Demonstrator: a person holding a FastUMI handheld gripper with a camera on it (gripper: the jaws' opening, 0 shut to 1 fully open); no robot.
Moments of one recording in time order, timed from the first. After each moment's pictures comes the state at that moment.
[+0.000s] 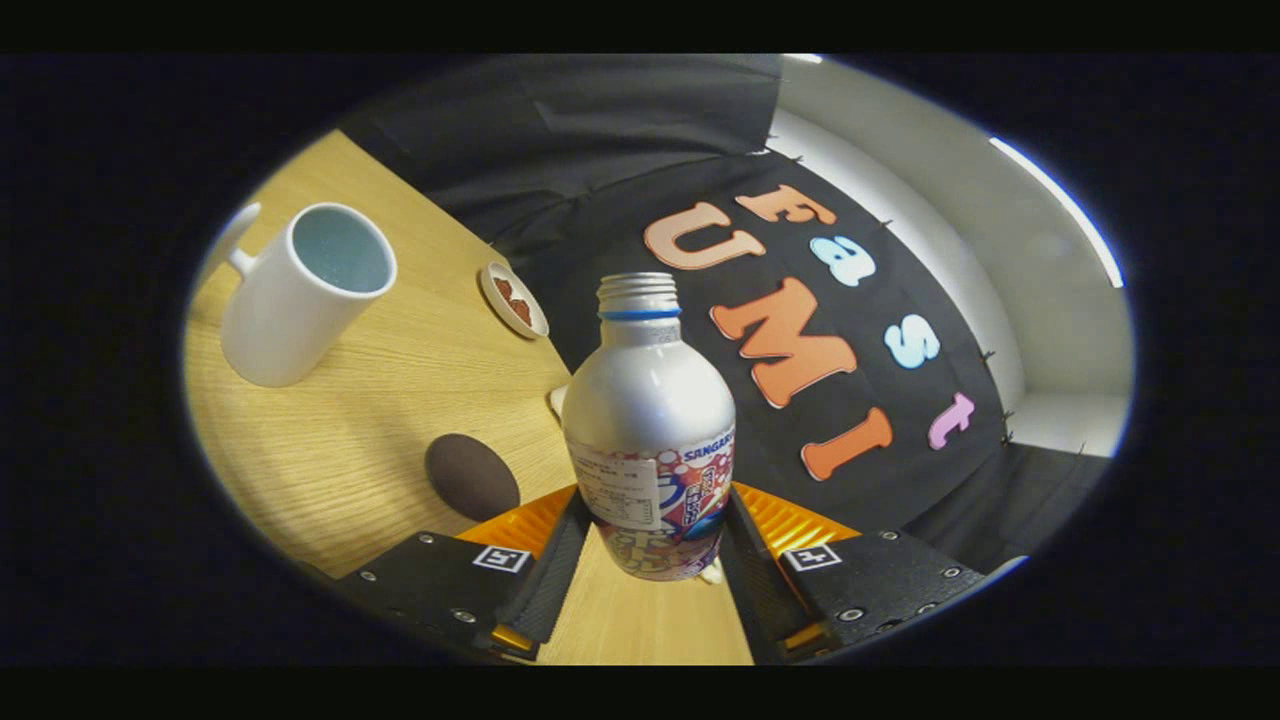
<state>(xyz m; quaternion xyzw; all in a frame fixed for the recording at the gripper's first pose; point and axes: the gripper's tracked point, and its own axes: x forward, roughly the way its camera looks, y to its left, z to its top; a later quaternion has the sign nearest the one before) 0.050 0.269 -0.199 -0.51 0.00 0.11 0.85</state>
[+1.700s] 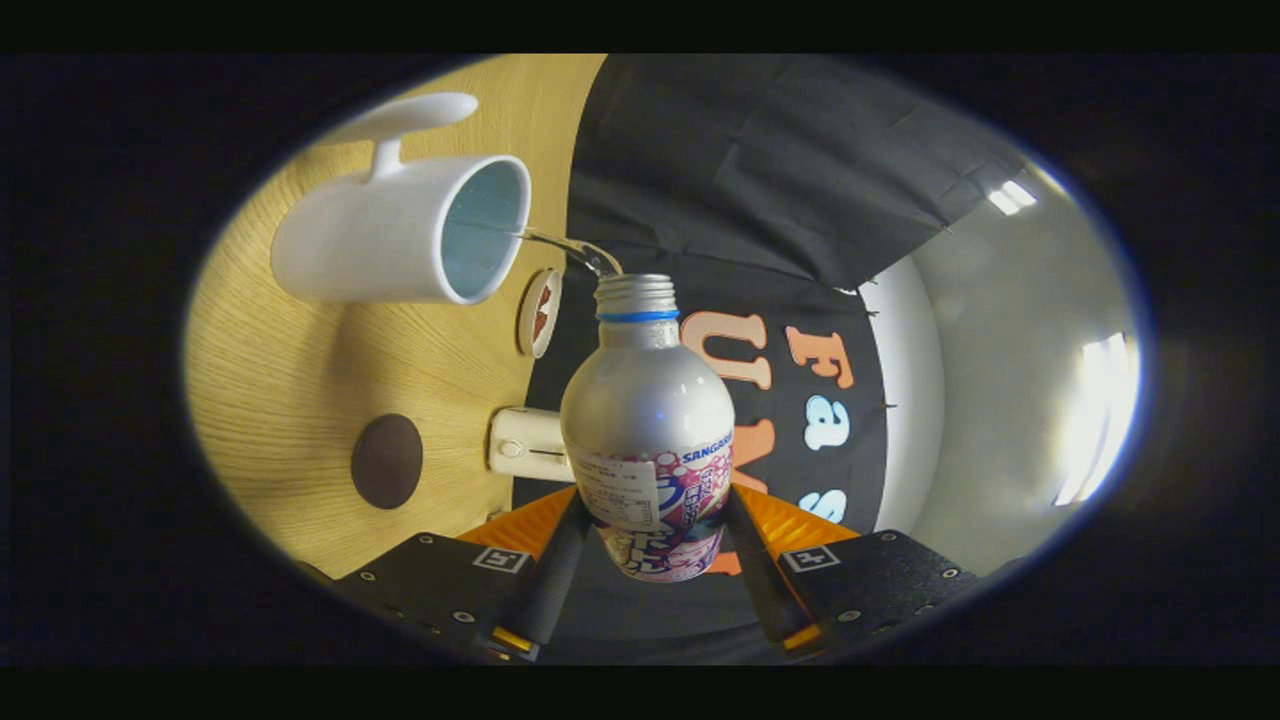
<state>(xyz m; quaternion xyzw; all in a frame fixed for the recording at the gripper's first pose) 0.043 0.328 -0.150 -0.71 -0.17 0.13 0.67</state>
